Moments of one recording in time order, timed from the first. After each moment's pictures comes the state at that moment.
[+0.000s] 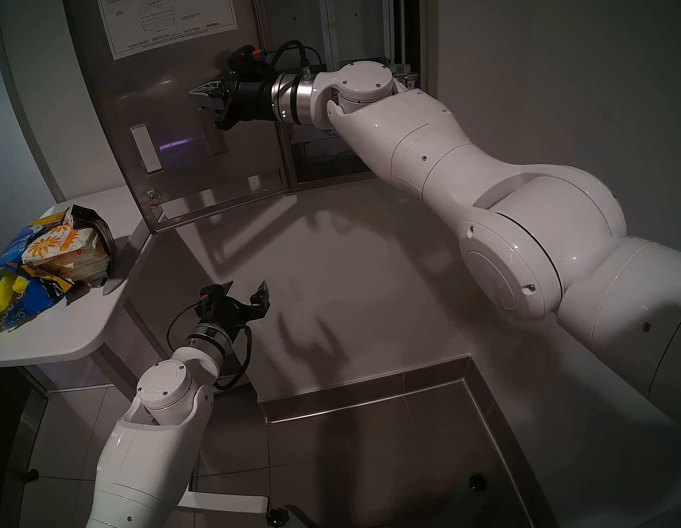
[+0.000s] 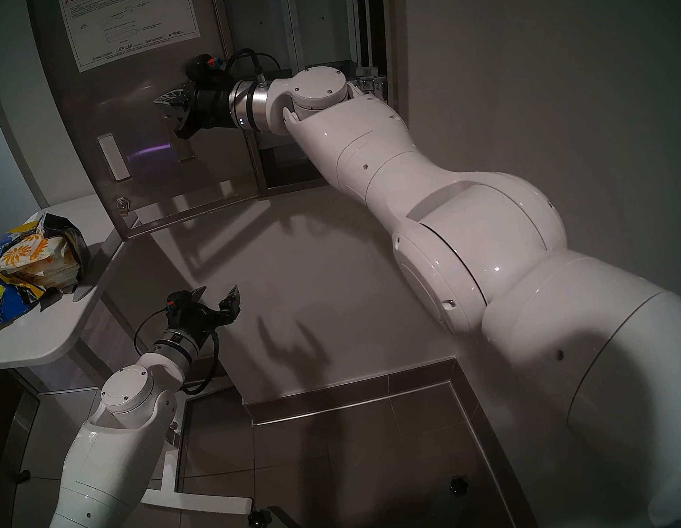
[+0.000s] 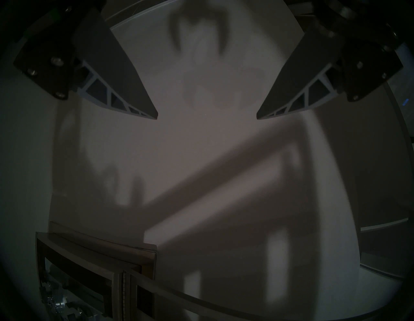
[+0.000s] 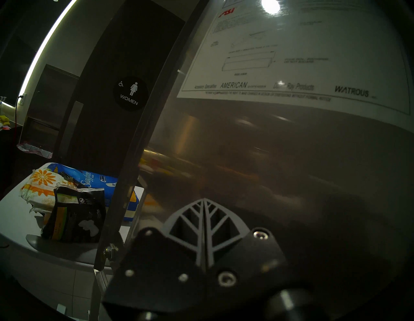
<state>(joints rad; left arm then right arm) 1.53 -1.09 -1.38 -1.56 -0.50 0.05 -0.08 -0.26 -1.69 1.18 -0.60 0.23 -0.11 0.87</state>
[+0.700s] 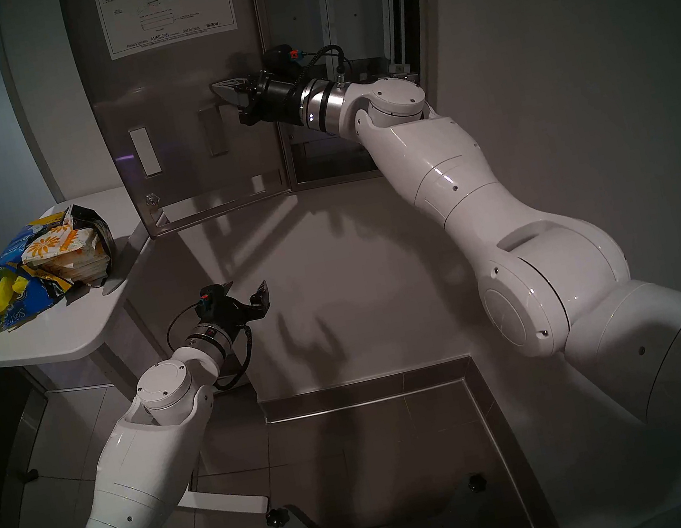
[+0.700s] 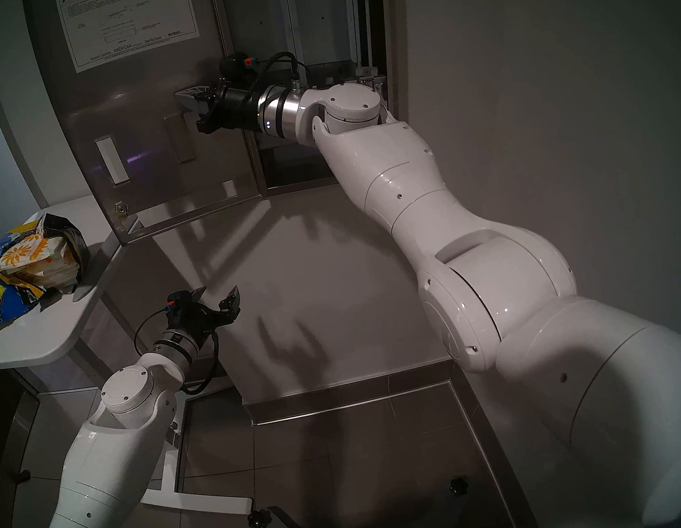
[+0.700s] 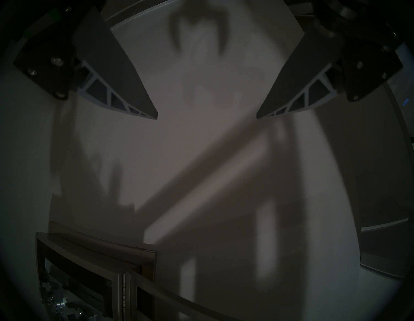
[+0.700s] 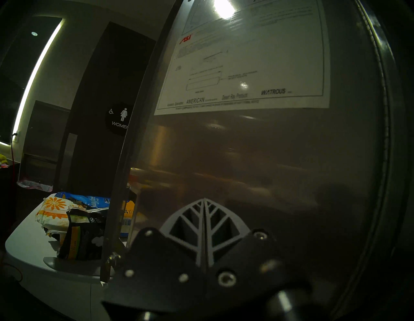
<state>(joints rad) 1.53 -1.09 -1.38 -1.56 -0.50 0.05 -0.08 -0.45 -1.64 1.26 -0.85 0.29 -0.02 0.82</state>
